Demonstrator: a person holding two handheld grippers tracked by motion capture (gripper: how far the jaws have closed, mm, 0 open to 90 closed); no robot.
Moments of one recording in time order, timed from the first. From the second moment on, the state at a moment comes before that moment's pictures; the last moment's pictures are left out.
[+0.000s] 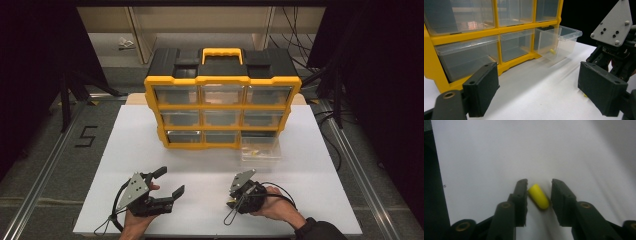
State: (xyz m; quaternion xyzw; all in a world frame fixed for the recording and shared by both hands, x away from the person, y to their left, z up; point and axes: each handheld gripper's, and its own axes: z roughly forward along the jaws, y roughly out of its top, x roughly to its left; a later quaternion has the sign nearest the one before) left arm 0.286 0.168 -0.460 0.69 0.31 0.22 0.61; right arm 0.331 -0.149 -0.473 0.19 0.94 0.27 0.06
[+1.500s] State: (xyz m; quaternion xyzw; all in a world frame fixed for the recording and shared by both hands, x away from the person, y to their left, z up) left arm 0.286 0.168 -0.460 0.69 0.31 0.22 0.61; right arm 0.349 -0.183 -0.407 0.26 0.86 0.42 0.12
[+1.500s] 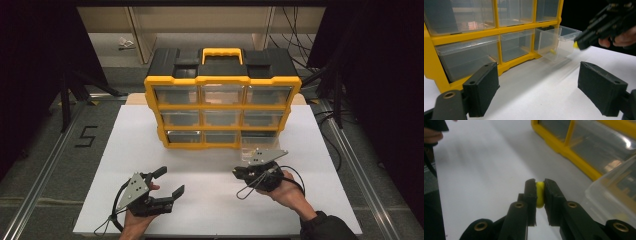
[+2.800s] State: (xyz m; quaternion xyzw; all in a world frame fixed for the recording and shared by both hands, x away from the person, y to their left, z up) left arm 0.287 0.168 -0.460 0.69 0.31 0.22 0.61; right arm 0.390 -0.229 -0.392 0.40 0.77 0.46 0.19
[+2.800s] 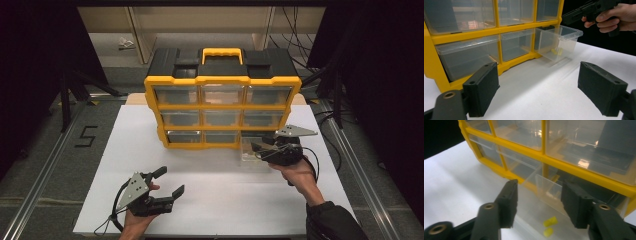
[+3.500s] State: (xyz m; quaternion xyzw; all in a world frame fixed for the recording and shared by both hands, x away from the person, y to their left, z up) left arm 0.287 0.169 -0.460 0.69 0.31 0.22 0.61; right arm 0.358 -0.206 -0.392 0.35 0.77 0.51 0.19
